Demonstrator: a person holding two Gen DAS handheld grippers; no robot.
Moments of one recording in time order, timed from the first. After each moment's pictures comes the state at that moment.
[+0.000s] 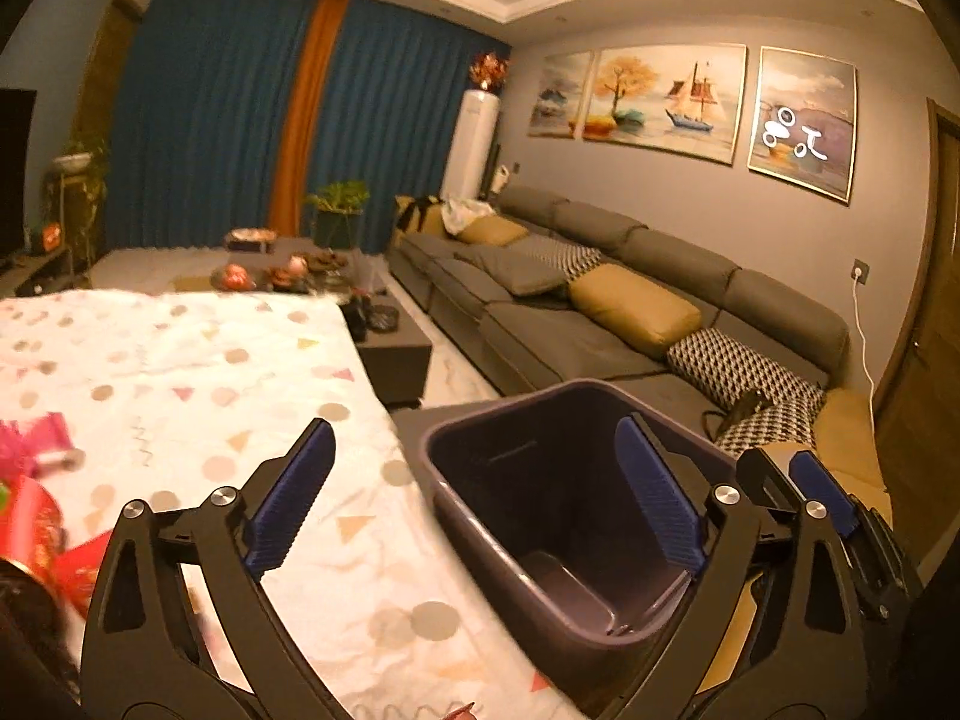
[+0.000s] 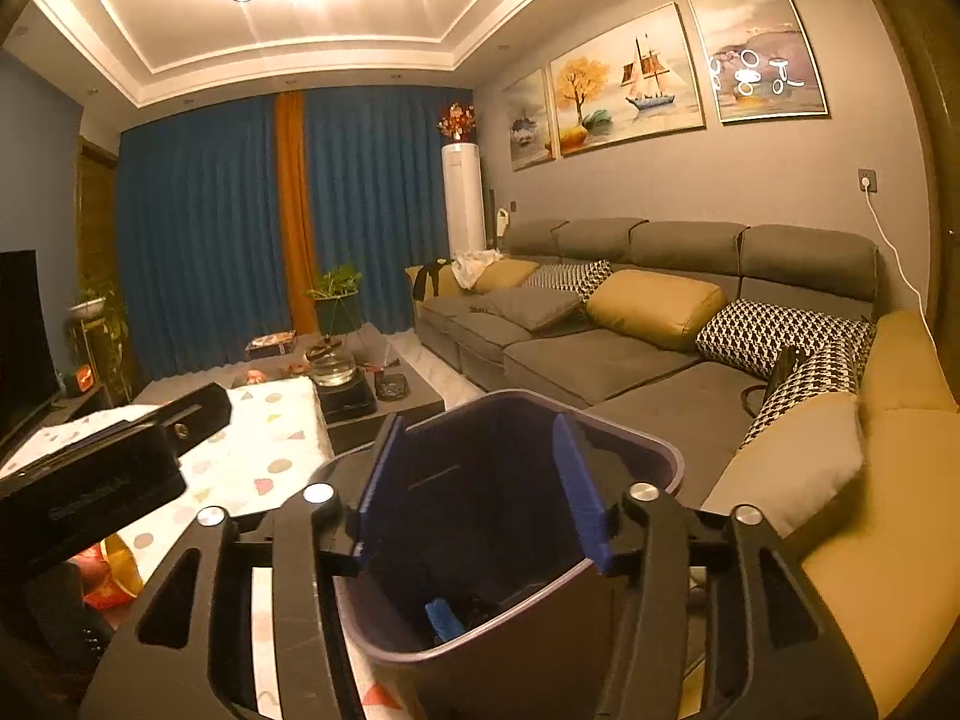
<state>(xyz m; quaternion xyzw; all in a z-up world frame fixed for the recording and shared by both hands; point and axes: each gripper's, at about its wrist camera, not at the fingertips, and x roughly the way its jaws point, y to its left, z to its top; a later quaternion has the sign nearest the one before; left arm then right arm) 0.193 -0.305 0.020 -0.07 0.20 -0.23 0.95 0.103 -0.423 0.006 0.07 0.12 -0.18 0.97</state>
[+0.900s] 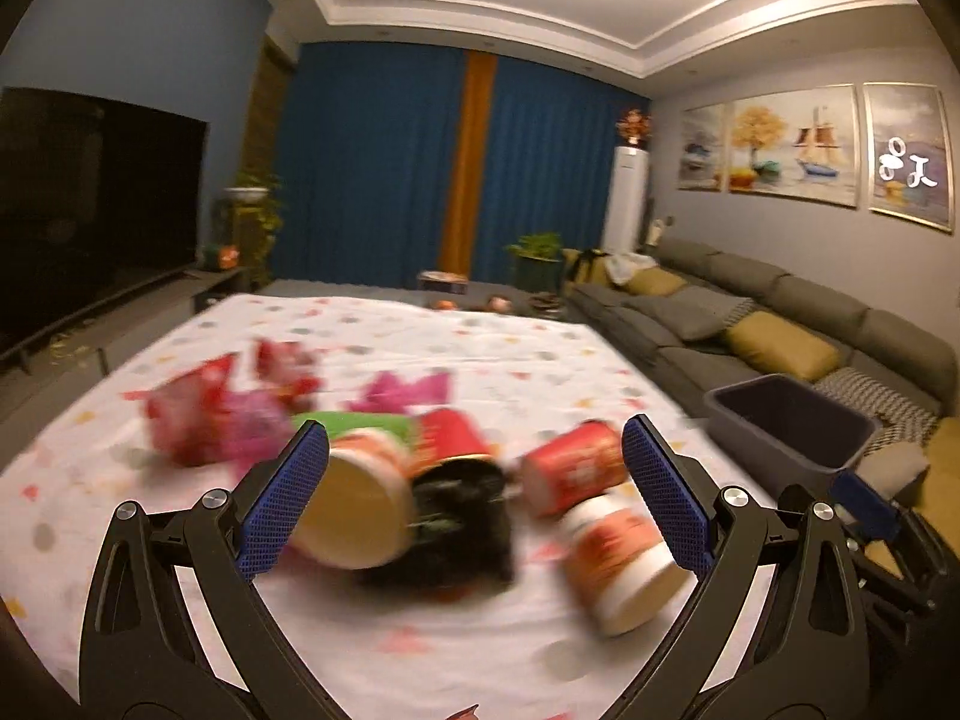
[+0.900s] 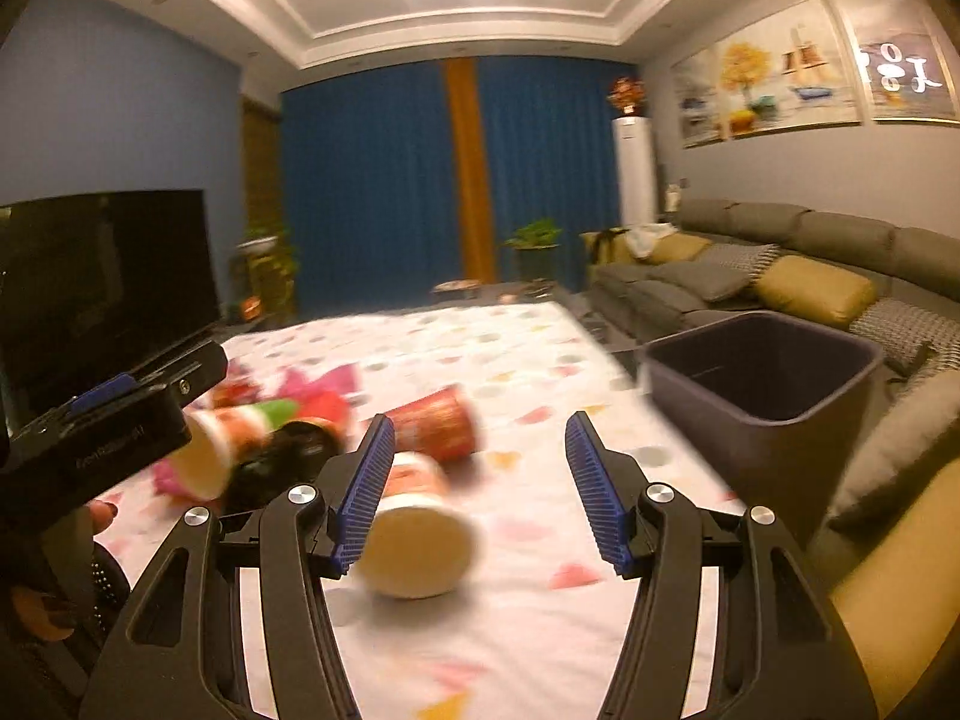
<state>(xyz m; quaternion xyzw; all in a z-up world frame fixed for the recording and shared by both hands) 0.064 -0.043 -0.009 -0.06 0.15 -0.02 0.99 0.044 -0.216 -0.024 0.04 0.16 0.03 0.99</state>
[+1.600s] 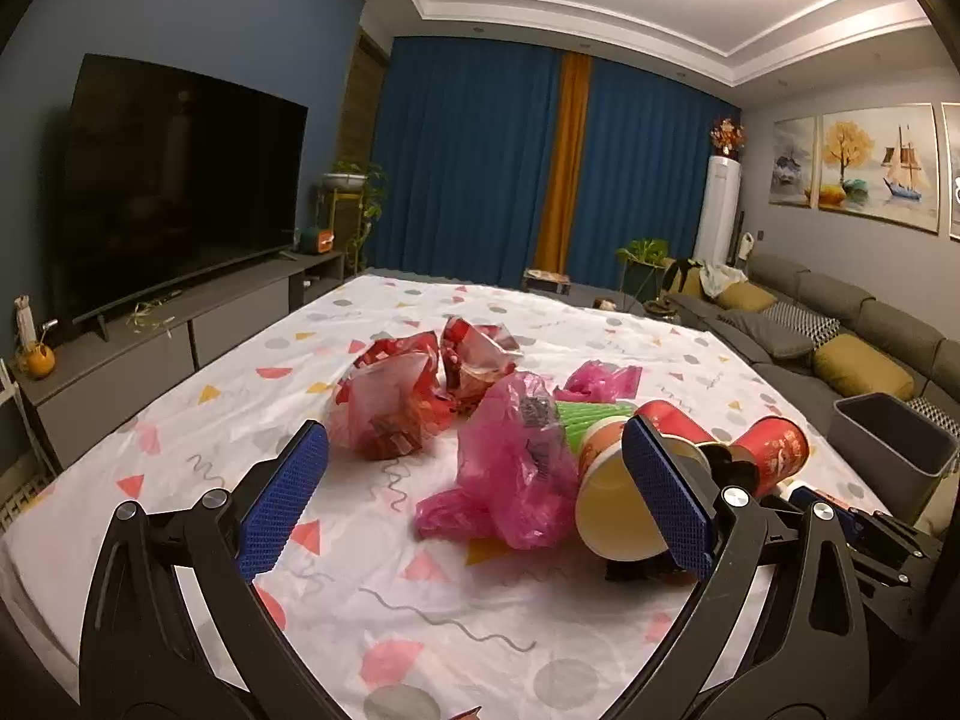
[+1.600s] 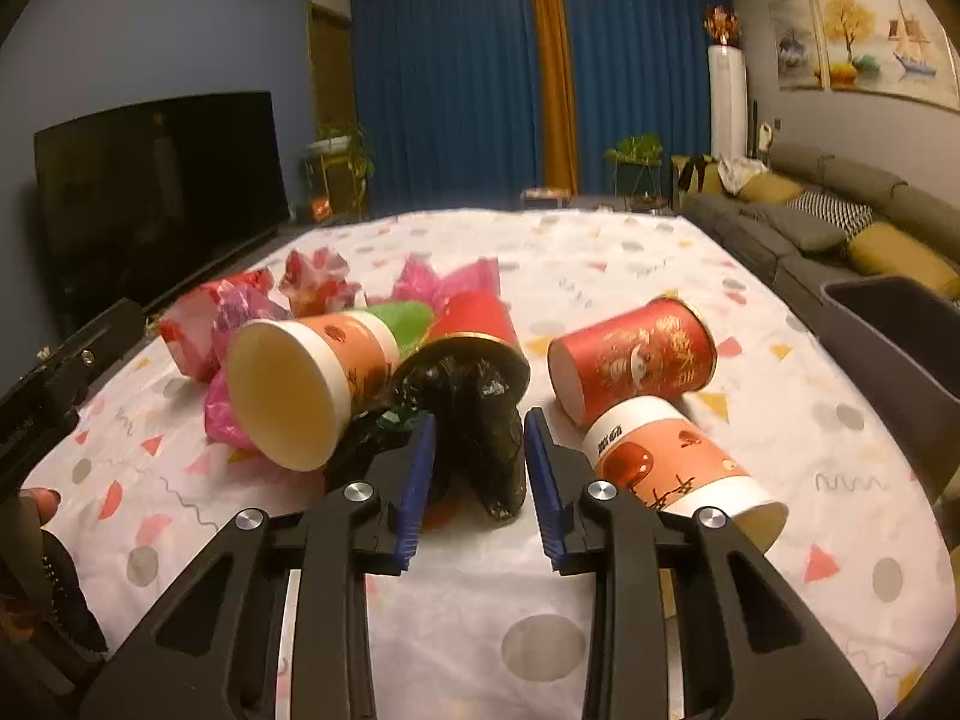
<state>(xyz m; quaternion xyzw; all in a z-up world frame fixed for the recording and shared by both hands) 0.061 0.069 -0.032 -0.08 0.16 0.07 0.98 0.116 -0.112 -0.068 0.01 0.27 0.11 0.96</state>
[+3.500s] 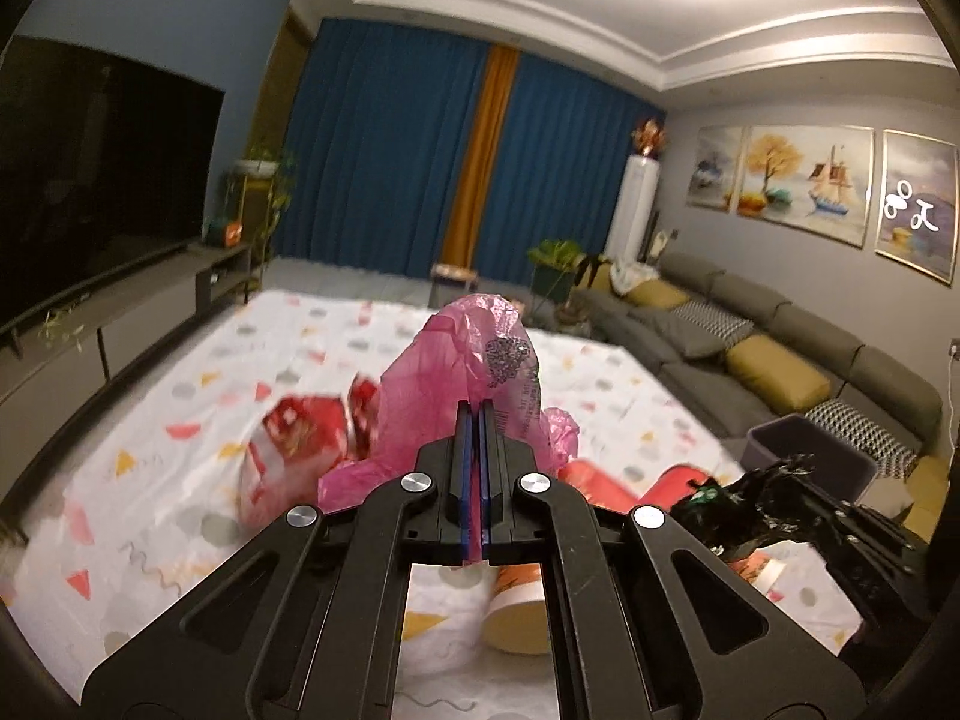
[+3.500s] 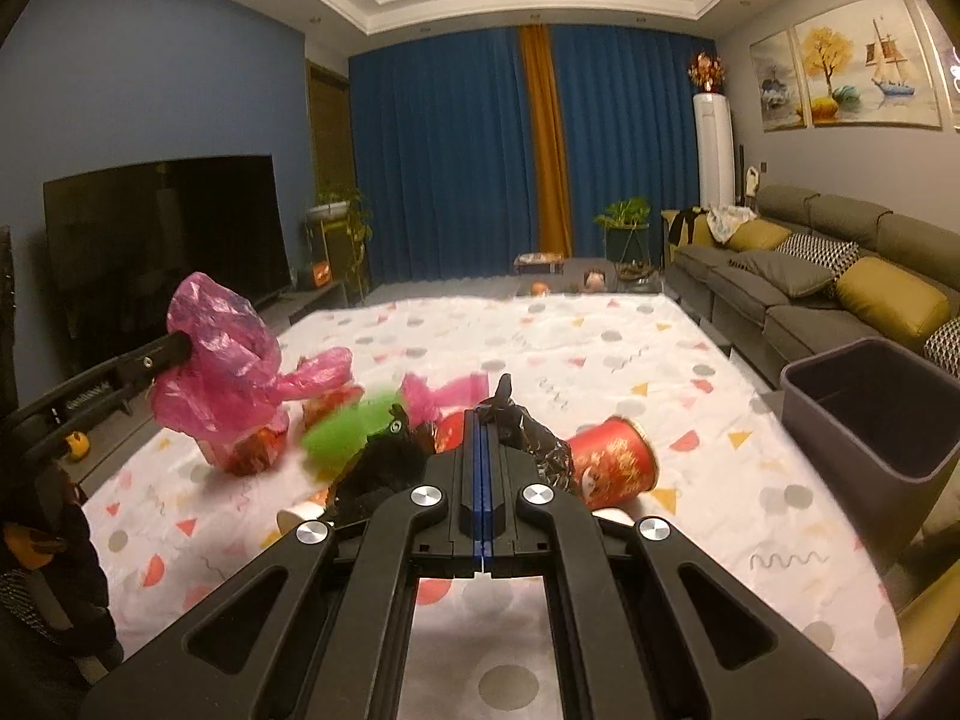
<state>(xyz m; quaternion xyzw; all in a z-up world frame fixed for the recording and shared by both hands) 0.097 0.079 0.028 -0.10 0.16 -0.06 0.98 0.095 -0.137 0.002 0.03 0.19 0.11 0.98</state>
